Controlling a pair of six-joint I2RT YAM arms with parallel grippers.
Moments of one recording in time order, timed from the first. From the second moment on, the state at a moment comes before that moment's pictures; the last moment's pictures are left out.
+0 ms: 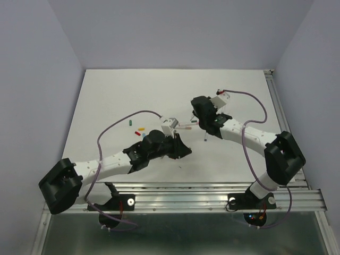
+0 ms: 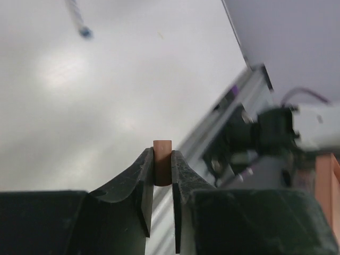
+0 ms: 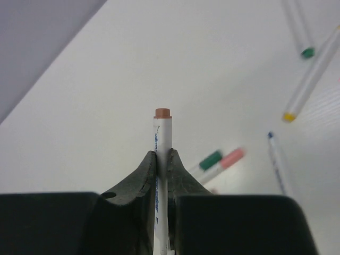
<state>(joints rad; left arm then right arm) -0.87 1.25 0.61 0.27 0.11 -0.77 0.74 1.56 1.06 -0.11 0.72 1.08</state>
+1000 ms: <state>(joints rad) -0.56 1.30 0.75 -0.21 -0.12 -0.73 0.53 1.59 0.95 -0.11 0.65 0.65</state>
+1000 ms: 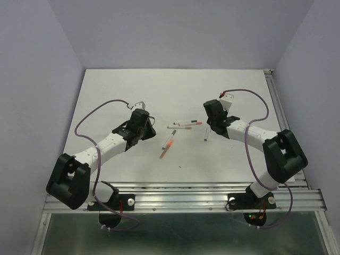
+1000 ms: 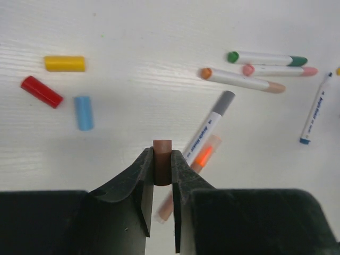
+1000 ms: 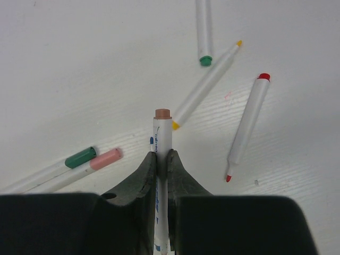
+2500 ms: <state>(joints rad) -0.47 1.31 0.83 -0.28 -0.08 -0.63 0.50 1.43 0.91 -0.20 0.46 0.58</state>
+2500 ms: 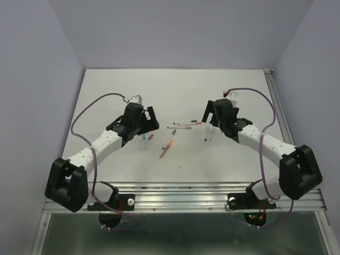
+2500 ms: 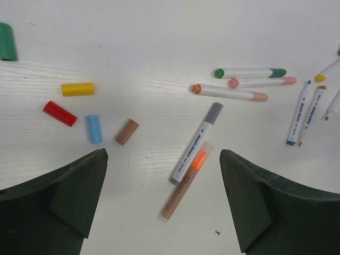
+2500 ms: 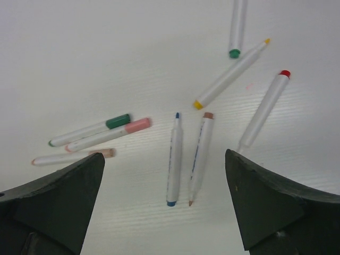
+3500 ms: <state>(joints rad) -0.73 1.37 0.67 -0.22 -0.02 -0.69 0.50 1.16 0.73 -0.14 0.09 0.73</state>
